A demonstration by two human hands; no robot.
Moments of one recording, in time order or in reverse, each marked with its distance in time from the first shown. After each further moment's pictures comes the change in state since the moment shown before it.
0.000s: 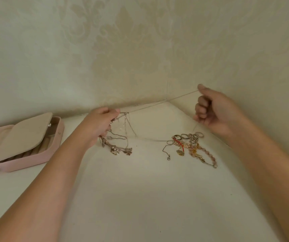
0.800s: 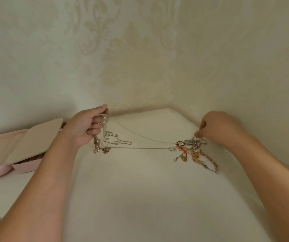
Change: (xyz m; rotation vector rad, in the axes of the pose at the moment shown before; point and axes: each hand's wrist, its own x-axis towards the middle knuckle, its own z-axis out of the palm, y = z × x) left_hand 0.006 0.001 -0.044 -0.417 -0.084 -0.058; right_hand -0.005 0.004 -0.001 -1.551 0.135 -0.026
